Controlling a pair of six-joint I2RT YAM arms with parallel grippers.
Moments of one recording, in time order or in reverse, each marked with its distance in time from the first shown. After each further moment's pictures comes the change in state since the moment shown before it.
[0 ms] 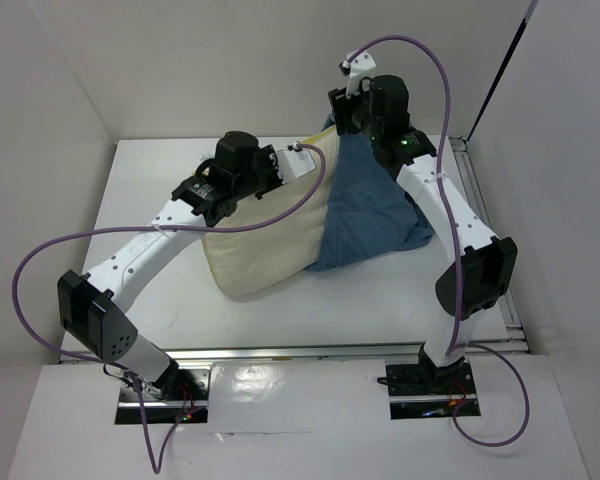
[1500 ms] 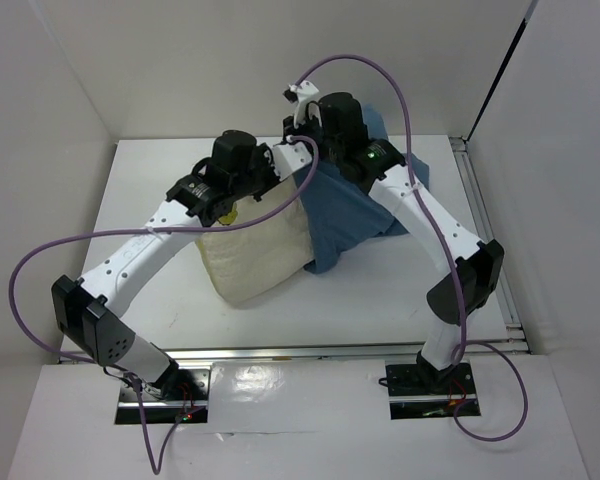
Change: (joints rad) left arm -0.010 -0.018 0.032 -0.075 -0.040 -0.114; right arm 0.246 0.004 0.053 -0.204 -0.286 0.260
